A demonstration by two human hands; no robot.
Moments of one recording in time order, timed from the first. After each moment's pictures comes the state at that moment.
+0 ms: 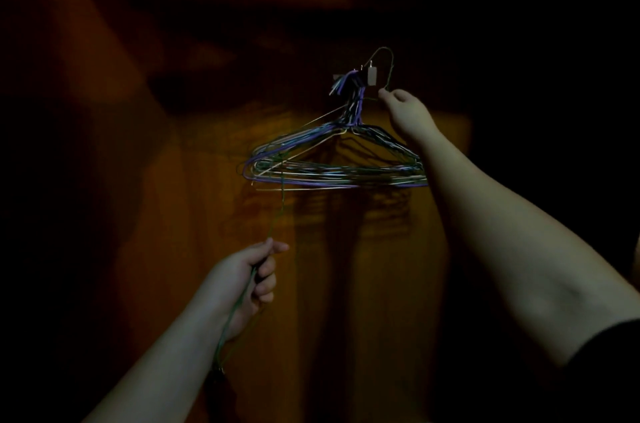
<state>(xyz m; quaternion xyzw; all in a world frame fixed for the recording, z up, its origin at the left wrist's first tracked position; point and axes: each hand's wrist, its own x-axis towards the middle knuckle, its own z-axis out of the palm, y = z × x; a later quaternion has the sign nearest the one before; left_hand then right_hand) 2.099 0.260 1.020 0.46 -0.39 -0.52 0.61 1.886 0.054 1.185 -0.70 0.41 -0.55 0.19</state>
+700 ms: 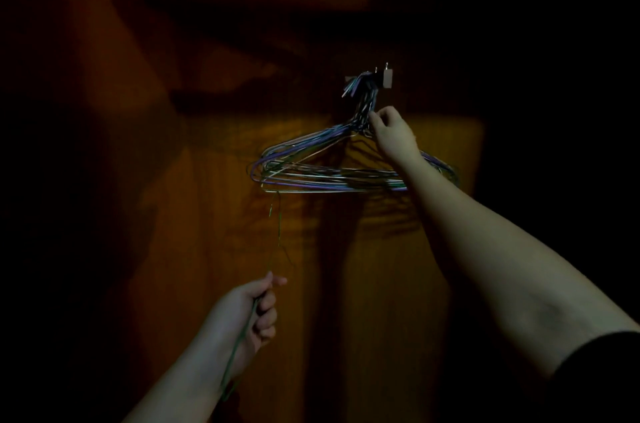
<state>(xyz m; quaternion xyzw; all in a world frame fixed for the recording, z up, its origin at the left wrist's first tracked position) 2.103 0.271 0.988 0.48 -0.28 -0.55 0.62 1.929 0.024 1.157 -0.71 0.44 -0.53 0.14</state>
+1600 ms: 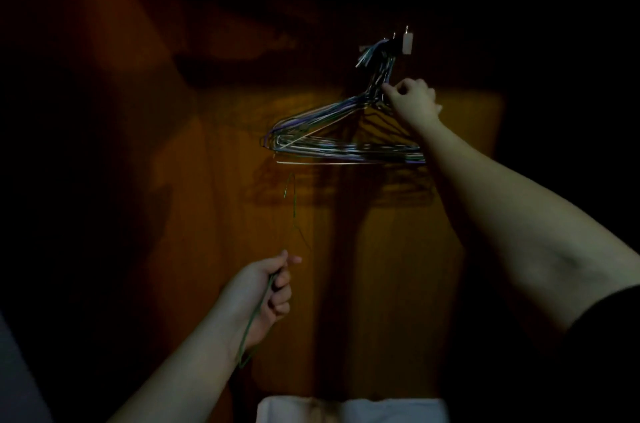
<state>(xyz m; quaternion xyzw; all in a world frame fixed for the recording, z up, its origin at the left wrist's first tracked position) 2.105 0.272 0.977 0.48 -0.28 -0.56 0.61 1.924 0.020 1.165 -0.71 0.51 -0.47 0.05</state>
